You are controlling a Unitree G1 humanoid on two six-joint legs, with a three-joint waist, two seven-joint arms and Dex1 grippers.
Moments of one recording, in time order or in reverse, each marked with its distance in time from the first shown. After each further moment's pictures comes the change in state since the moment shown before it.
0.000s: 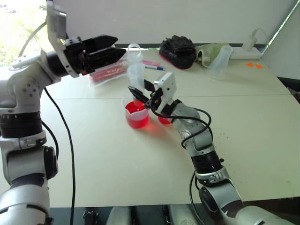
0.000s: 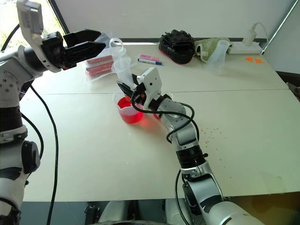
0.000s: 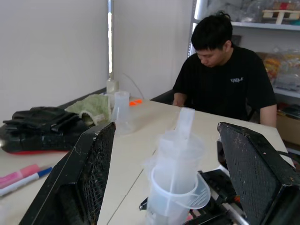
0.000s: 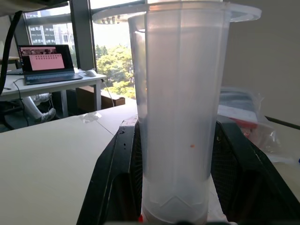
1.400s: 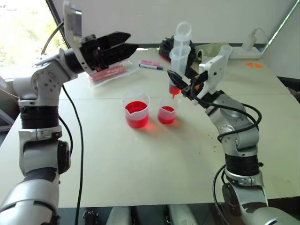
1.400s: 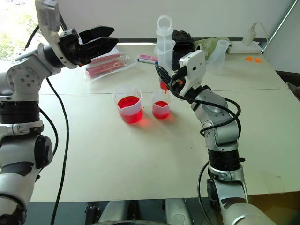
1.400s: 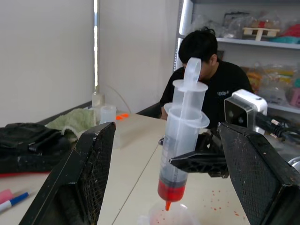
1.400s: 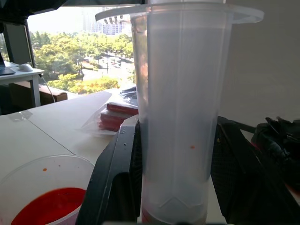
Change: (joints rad) left arm -0.107 -0.152 -0.058 0.165 0.048 -0.116 -0.029; right arm 0.044 -0.248 -0.204 -0.235 0.107 0.203 -0.093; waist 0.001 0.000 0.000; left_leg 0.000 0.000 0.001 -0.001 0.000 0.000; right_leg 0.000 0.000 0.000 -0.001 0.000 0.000
